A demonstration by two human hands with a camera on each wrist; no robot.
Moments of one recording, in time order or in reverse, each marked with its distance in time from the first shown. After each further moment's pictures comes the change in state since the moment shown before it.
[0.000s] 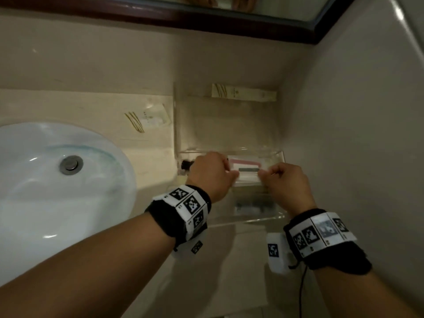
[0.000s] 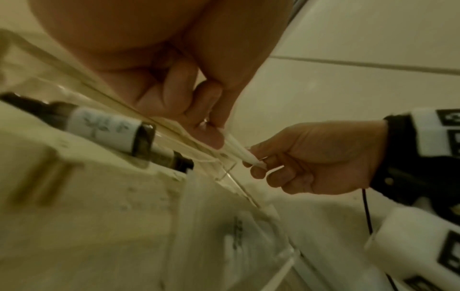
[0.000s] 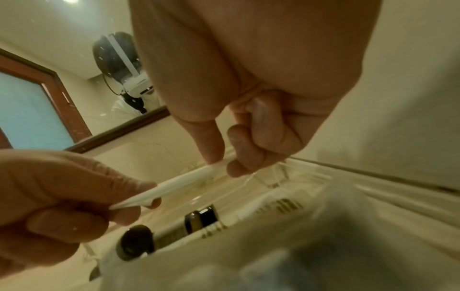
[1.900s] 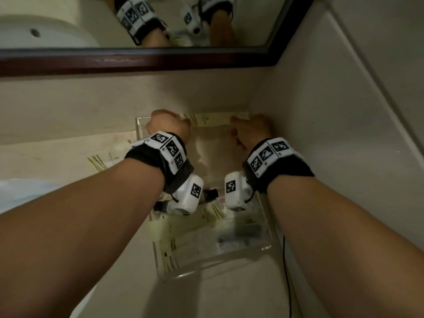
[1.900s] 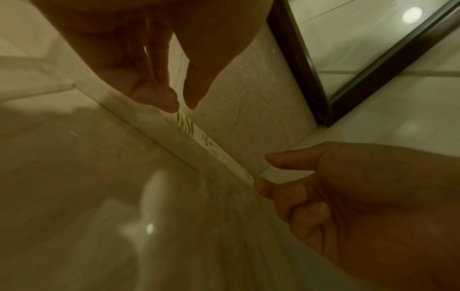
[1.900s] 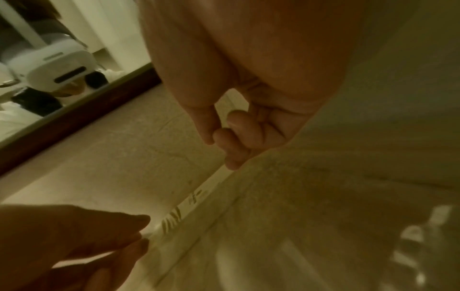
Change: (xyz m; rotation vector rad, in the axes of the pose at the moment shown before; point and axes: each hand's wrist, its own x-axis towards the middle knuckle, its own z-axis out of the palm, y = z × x) left_hand 0.161 0.055 -0.056 -0.260 0.406 -0.286; right_hand 0.152 -0.090 -0.015 0.373 0.002 0.160
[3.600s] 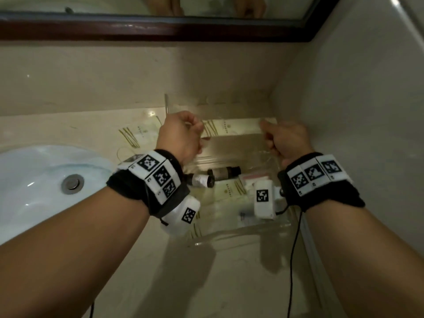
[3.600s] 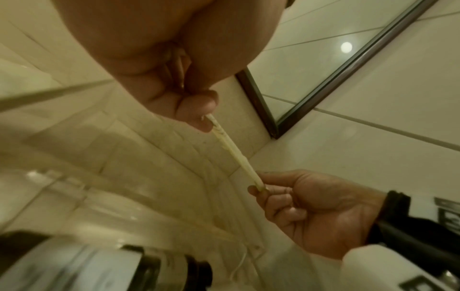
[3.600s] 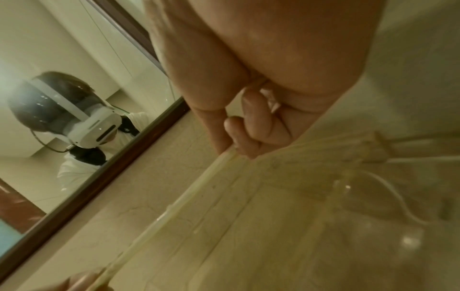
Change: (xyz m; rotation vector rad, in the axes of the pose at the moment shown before) left_hand -0.072 -0.062 -0.057 -0.232 -0.221 0.172; right_hand -0.059 0.046 -0.012 0.289 -0.020 -0.041
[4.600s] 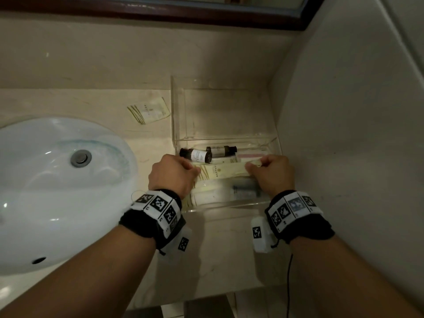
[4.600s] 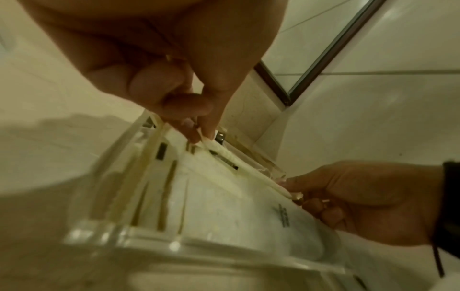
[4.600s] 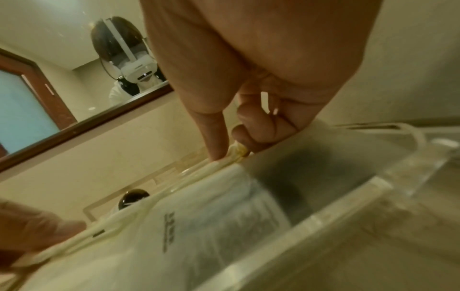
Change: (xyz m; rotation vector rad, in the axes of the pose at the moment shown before) left_hand -0.100 -0.074 -0.002 0.411 0.149 -0.232; right_hand -0.080 0.085 -0.021 -0.562 0.044 -0.152
